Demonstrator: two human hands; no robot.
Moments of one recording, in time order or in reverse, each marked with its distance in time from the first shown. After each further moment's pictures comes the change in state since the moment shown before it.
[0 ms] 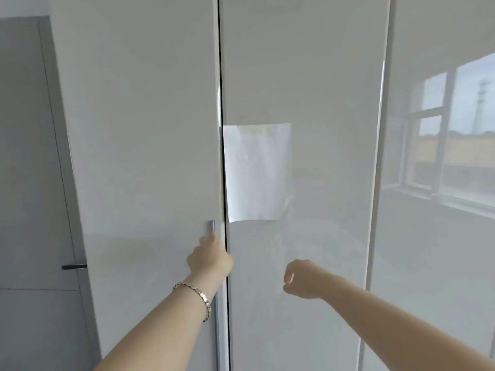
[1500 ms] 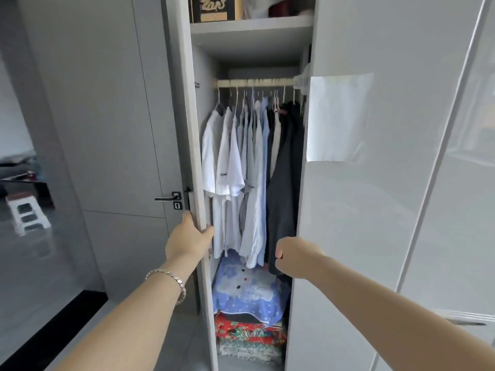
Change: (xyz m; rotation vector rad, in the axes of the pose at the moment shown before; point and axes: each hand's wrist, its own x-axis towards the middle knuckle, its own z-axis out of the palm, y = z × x) left_hand -0.149 -0.260 -0.074 -0.348 0.174 -0.200; right_hand -0.155 -0.198 0.105 -0.108 -0.036 -0.165
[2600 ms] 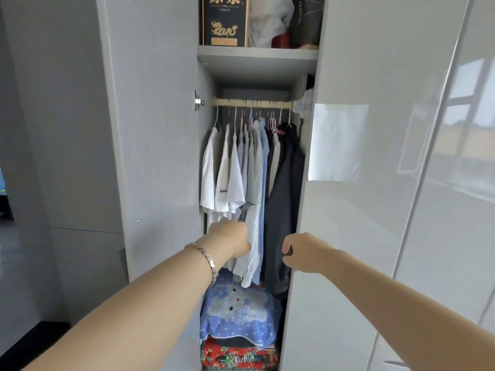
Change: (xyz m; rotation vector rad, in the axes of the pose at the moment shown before) left_hand 0.031 0.040 -0.034 0.664 -0.472 0.523; right_hand 0.002 -0.054 -0.035 -0.005 0.008 0.060
